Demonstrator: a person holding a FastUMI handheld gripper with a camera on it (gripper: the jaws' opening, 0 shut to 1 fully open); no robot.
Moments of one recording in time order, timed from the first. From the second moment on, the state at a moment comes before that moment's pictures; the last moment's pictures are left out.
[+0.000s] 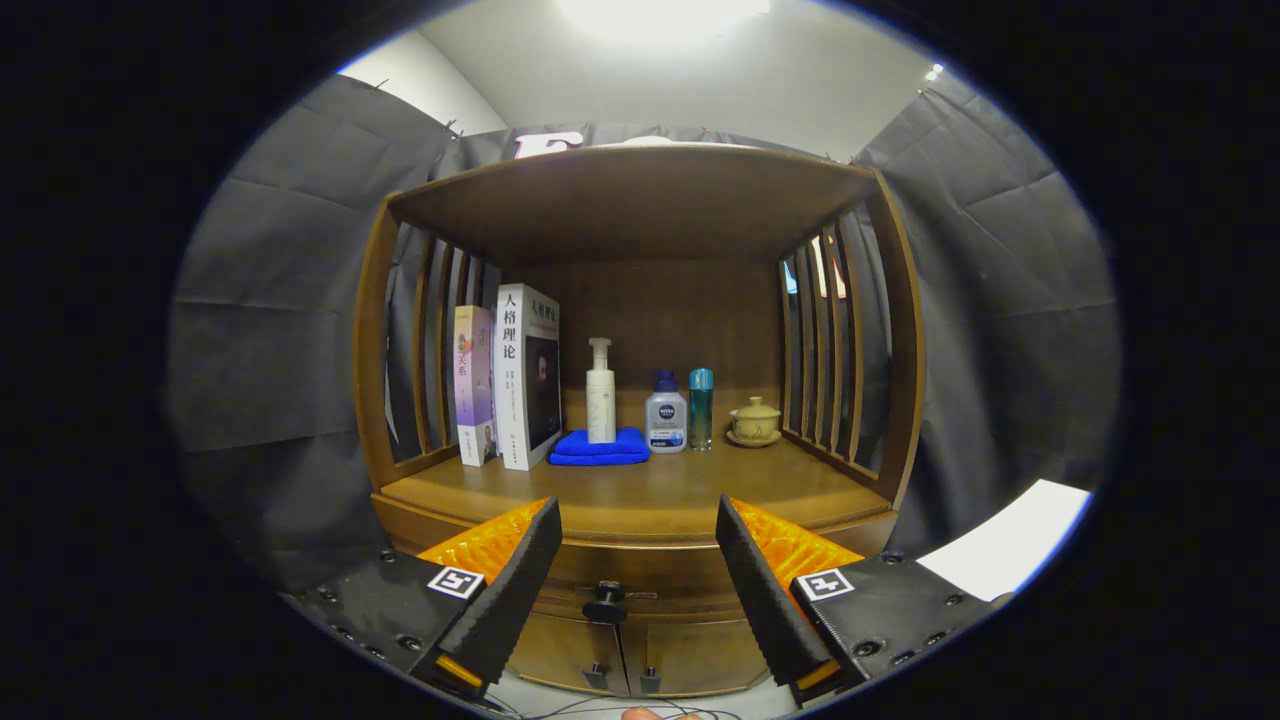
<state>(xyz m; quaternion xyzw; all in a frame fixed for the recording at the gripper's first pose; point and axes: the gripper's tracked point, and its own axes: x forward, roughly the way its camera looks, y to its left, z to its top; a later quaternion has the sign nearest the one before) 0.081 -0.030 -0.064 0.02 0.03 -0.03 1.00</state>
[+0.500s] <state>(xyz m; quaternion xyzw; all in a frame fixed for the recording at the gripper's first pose) 0.119 -0.029 -0.129 0.03 0.06 -0.04 1.00</state>
